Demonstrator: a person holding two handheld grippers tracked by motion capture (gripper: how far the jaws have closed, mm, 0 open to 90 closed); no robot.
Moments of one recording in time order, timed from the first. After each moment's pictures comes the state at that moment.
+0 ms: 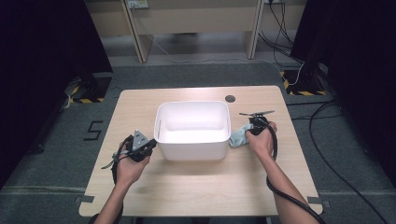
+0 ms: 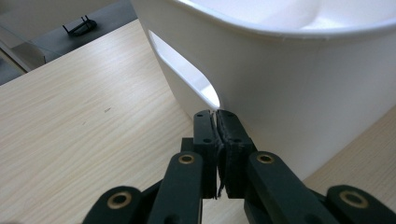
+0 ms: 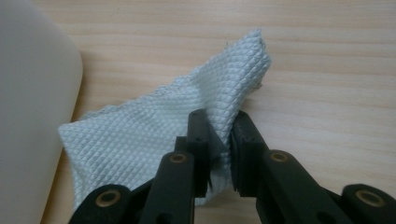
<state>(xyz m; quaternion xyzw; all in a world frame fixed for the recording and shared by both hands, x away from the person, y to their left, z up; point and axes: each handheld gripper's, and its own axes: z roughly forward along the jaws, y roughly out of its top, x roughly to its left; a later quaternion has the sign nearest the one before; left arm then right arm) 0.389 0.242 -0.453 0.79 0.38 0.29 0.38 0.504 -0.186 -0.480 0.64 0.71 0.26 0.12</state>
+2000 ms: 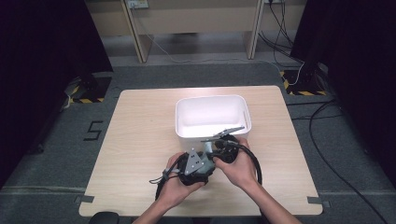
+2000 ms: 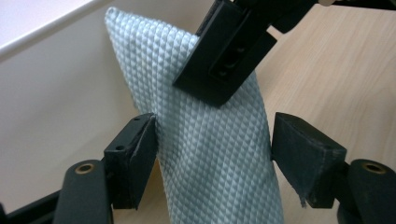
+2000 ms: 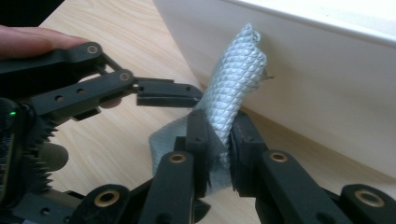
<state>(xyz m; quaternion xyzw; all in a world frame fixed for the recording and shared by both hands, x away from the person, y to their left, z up) 0.338 0.092 -0.456 0.83 0.25 0.23 0.44 0.375 -0.072 -0.400 0.44 0.83 0.35 0.04</state>
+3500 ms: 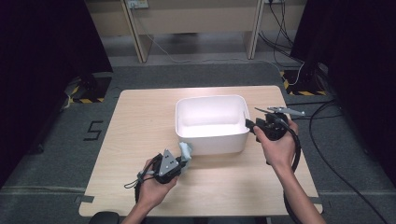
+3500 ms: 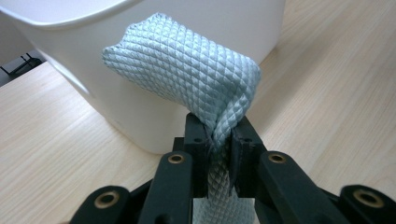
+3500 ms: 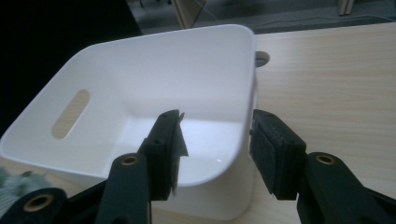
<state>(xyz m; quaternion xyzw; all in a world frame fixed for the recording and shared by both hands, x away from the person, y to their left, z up) 0.329 0.162 -0.454 0.81 0.29 0.26 0.43 0.411 -0.191 -0.363 0.57 0.67 0.44 0.18</state>
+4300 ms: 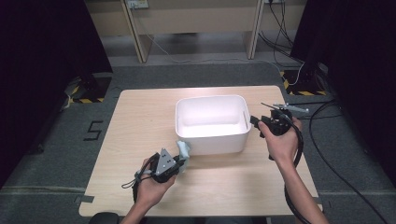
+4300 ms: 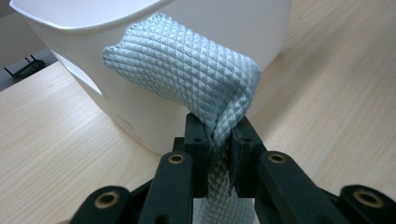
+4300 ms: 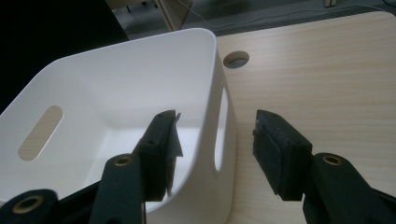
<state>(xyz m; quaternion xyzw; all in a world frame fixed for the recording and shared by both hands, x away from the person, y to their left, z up) 0.331 0.165 -0.452 0.81 0.30 0.26 0.44 0.432 -0.205 -0.372 0.60 0.65 0.44 0.17</state>
